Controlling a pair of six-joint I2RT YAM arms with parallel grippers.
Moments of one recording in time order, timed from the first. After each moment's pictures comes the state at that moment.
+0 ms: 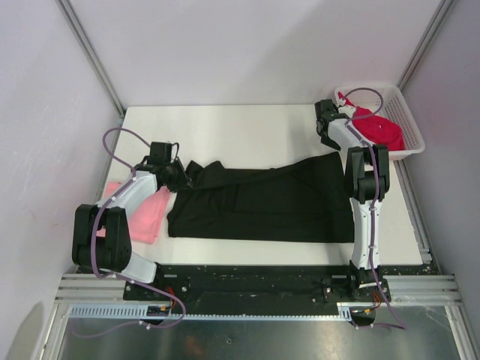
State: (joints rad) left arm -0.12 1.48 0.92 -0.41 0.13 -0.58; right arm 0.14 2.31 1.90 -0.67 0.63 0.60
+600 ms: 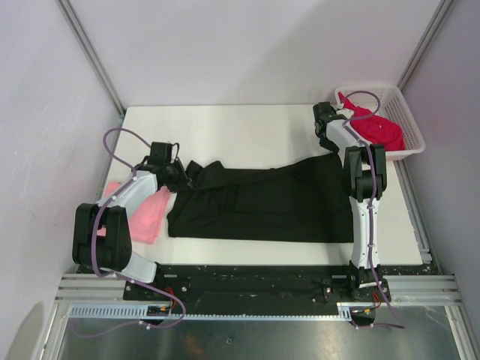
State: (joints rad) left arm -0.12 1.49 0.92 -0.41 0.13 -0.58; right arm 0.14 2.37 1.95 -0.71 0.61 0.61
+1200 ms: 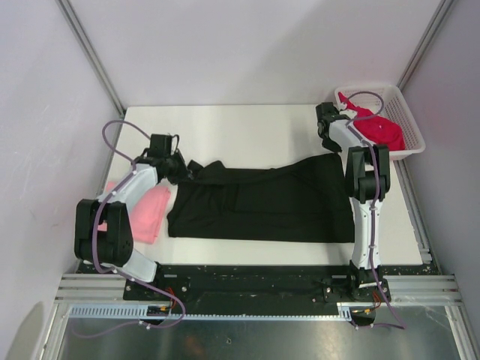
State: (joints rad) left arm -0.12 1.52 0.99 -0.43 0.13 -0.58; right arm 0.12 2.34 1.91 -0.71 0.61 0.62
